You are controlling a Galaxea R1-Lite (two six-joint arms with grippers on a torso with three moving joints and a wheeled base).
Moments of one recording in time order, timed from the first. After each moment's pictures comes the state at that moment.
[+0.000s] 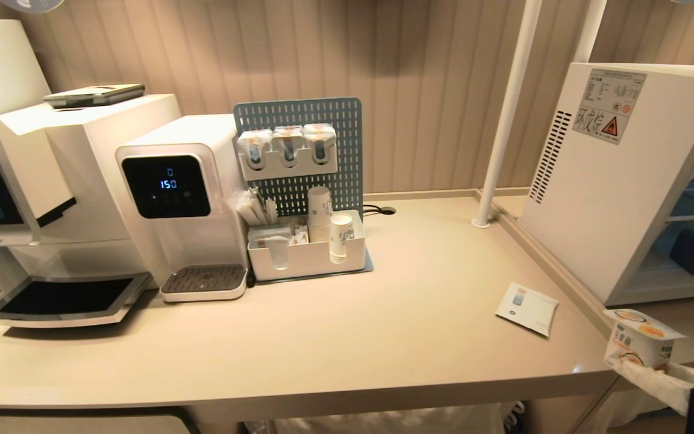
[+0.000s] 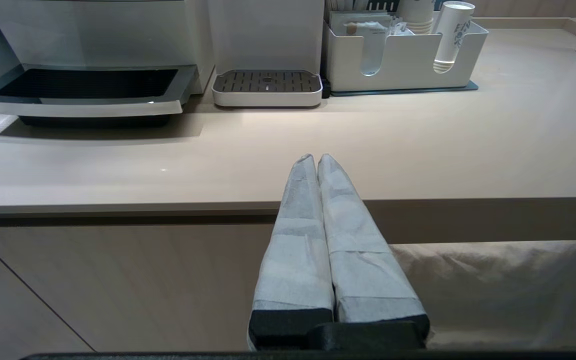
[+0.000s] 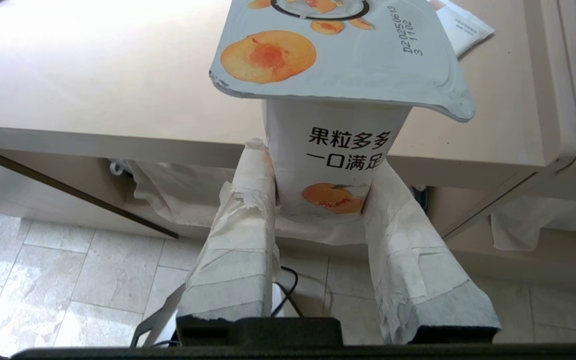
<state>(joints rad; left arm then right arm) 0.00 0.00 -0.01 0.01 0.00 -0.03 0.06 1.06 -0.18 -0.40 0.19 0.02</state>
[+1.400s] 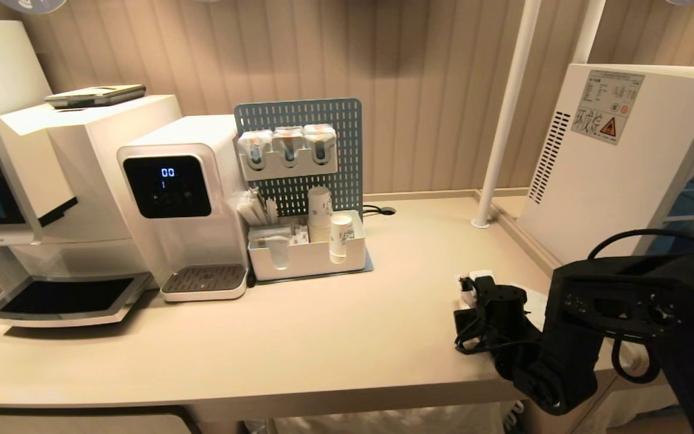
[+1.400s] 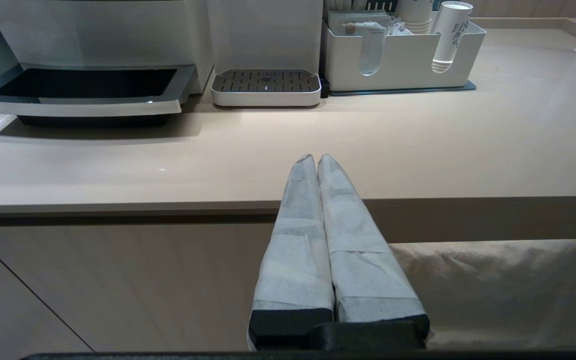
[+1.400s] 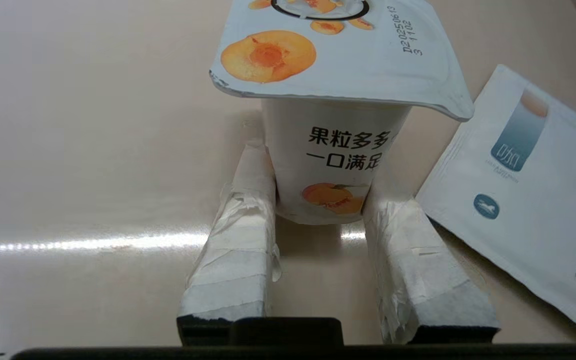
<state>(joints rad) 0.00 0.00 -0.01 0.01 0.01 -0.03 0.37 2.48 -0.75 -1.29 -0.47 -0.05</state>
